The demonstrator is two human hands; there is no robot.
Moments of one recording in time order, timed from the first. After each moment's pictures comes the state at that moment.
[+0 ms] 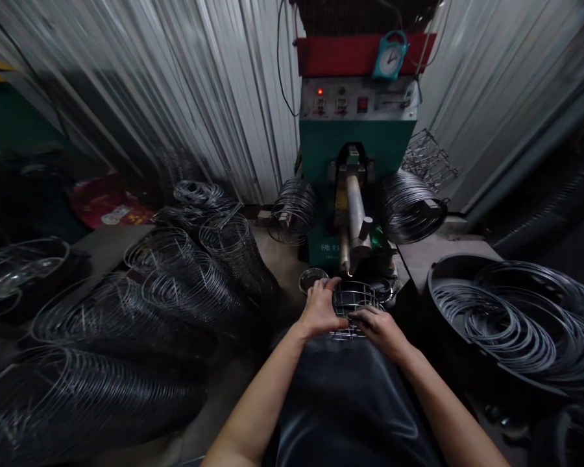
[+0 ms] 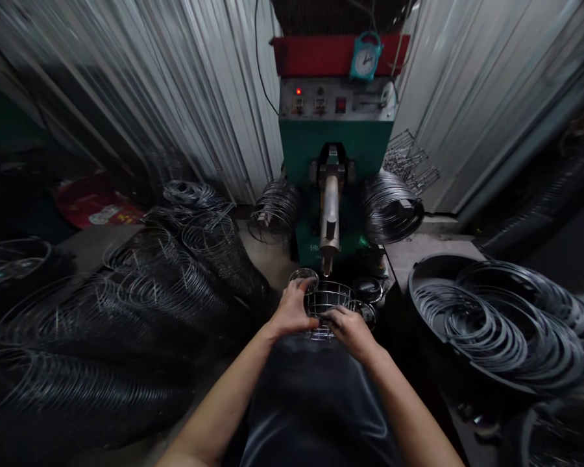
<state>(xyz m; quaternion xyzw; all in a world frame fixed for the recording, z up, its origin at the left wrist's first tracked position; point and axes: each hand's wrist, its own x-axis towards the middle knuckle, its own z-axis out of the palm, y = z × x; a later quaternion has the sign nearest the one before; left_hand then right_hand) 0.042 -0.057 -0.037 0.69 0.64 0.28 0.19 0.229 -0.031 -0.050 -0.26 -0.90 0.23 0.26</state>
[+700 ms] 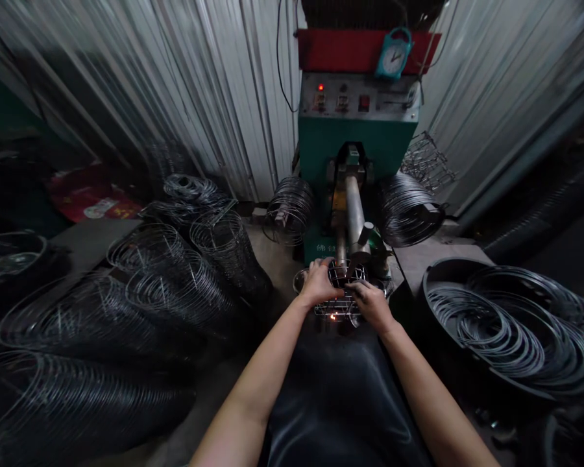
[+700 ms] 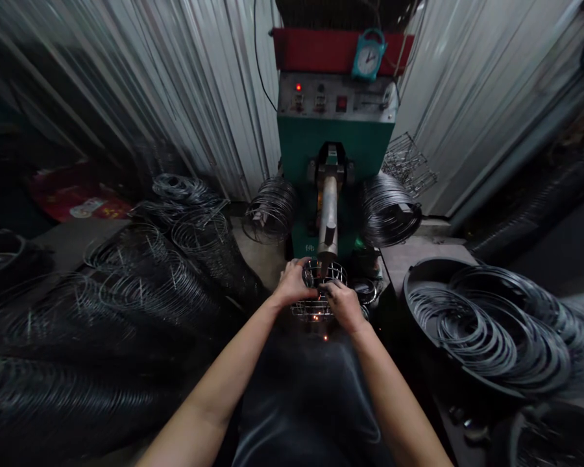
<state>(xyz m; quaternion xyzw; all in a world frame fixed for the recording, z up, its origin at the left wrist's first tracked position) 0.033 0.001 -0.034 0.64 0.70 0.26 0.19 0.204 0.017 -0.046 -0.36 -0.87 0.15 0.29</state>
